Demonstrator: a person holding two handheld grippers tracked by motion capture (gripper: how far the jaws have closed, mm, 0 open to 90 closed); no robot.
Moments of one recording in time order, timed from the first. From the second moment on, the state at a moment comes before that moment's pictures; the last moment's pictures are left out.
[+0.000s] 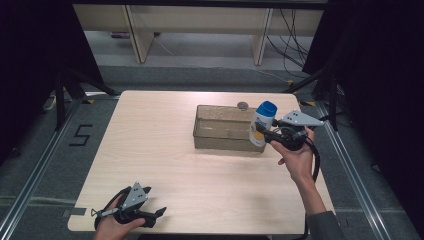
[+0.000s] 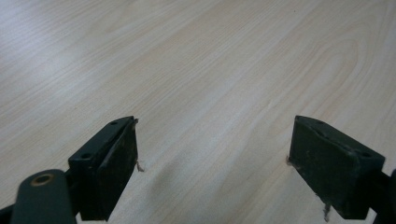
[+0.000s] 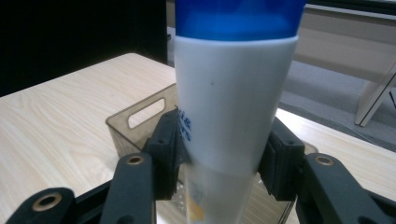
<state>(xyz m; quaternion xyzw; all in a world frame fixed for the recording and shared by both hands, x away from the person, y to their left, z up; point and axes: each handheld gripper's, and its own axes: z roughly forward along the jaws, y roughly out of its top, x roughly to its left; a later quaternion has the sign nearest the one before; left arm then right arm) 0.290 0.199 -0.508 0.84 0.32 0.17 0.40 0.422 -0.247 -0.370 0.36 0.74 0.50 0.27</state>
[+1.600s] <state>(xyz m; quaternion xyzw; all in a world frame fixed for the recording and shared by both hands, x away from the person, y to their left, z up) 0.289 0.199 -0.506 0.85 0.32 0.17 0.39 0.477 -0.251 -0.413 0.43 0.72 0.47 0.27</state>
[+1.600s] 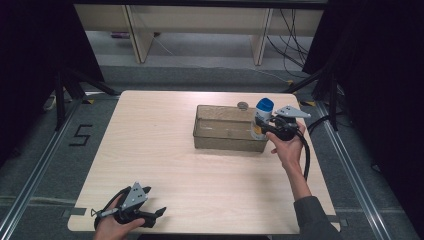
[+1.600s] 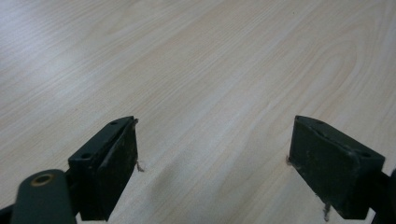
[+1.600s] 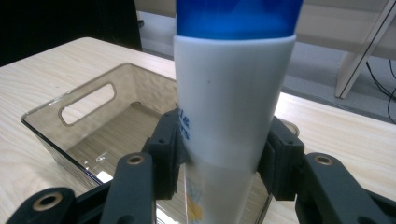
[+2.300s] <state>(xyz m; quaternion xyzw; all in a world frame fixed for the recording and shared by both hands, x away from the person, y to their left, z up) 0.289 0.199 -0.506 0.85 0.32 0.17 0.39 0.475 -0.255 -0.434 0.42 0.73 0.47 0.27</state>
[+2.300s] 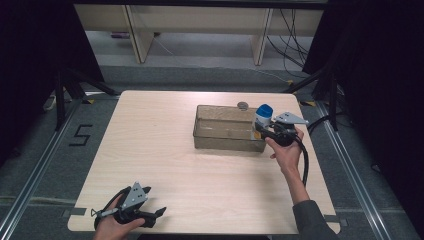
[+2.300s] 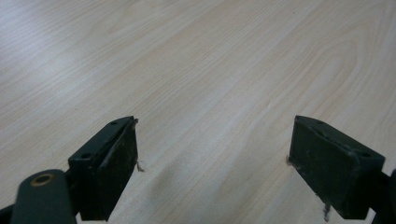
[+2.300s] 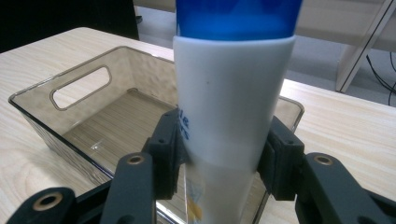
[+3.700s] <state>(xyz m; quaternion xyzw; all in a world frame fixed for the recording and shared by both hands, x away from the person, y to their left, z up) 0.289 0.199 -0.506 0.85 0.32 0.17 0.39 0.475 -0.256 -0.459 0.44 0.72 0.46 0.26</state>
